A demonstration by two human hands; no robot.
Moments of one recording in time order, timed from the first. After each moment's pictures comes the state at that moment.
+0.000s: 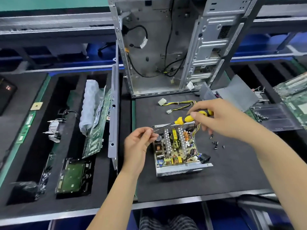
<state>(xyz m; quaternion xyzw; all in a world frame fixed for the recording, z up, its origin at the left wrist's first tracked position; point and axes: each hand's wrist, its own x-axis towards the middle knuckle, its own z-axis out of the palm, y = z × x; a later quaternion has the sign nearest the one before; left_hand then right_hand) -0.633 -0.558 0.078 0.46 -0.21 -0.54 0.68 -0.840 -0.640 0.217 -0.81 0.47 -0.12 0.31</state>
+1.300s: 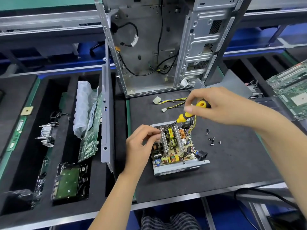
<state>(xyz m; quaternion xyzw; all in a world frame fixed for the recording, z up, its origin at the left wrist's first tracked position) -0.642 -0.558 0.085 0.53 -0.55 -0.28 0.58 -0.845 -0.656 0.236 -0.86 0.43 -0.06 0.26</state>
